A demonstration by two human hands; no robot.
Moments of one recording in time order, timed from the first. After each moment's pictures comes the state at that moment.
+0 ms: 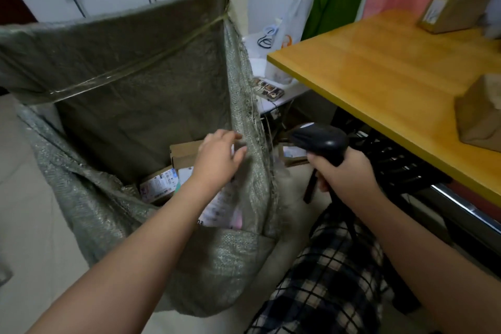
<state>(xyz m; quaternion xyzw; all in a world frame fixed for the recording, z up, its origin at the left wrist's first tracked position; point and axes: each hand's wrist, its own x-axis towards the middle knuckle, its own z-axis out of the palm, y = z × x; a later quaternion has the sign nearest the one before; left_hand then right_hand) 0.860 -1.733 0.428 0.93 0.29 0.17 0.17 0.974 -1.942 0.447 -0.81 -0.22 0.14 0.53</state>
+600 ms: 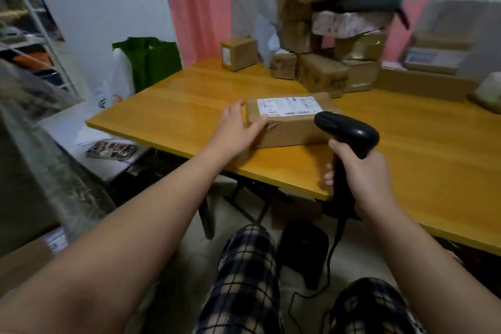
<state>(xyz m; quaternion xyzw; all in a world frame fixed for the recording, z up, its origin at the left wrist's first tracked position) 1.081 -1.976 0.526 0.92 0.01 0.11 0.39 1.012 -2.190 0.524 -0.71 0.07 -0.07 0.70</state>
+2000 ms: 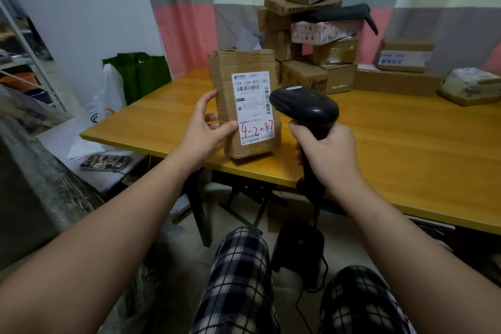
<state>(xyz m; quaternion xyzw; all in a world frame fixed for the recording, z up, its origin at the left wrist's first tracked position) 1.039 -1.951 0.540 0.78 -0.05 0.16 0.60 0.989 -2.166 0.552 -0.76 -0.08 -0.18 0.62</state>
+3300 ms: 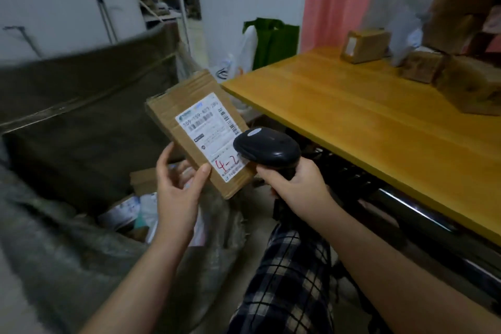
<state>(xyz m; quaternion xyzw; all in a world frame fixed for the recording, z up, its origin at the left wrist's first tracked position) 0.824 -1.822 0.451 0.61 0.25 0.42 0.62 0.939 -1.975 0.482 -0.73 -0.30 0.15 0.60</state>
